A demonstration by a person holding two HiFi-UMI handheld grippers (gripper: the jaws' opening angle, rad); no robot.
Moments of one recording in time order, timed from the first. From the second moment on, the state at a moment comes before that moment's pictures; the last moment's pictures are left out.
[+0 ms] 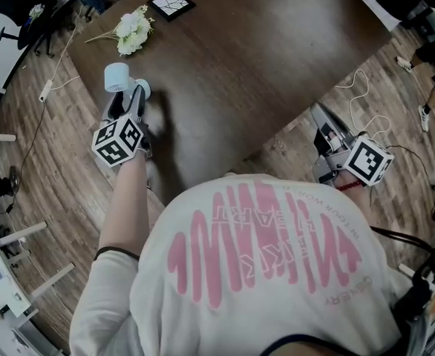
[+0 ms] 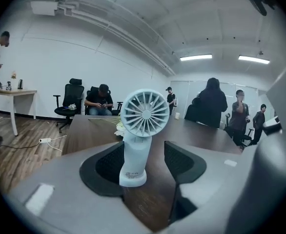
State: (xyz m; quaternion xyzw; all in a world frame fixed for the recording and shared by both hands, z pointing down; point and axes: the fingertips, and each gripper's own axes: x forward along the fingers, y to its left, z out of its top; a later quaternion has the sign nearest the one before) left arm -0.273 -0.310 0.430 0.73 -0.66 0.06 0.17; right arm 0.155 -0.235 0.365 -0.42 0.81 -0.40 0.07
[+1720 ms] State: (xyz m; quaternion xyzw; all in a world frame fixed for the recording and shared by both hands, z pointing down) left arm -0.217 -0.285 0.288 0.82 -0.58 -0.02 -0.01; right arm 0.127 -0.225 0.366 -0.40 0.81 -0.42 0.07
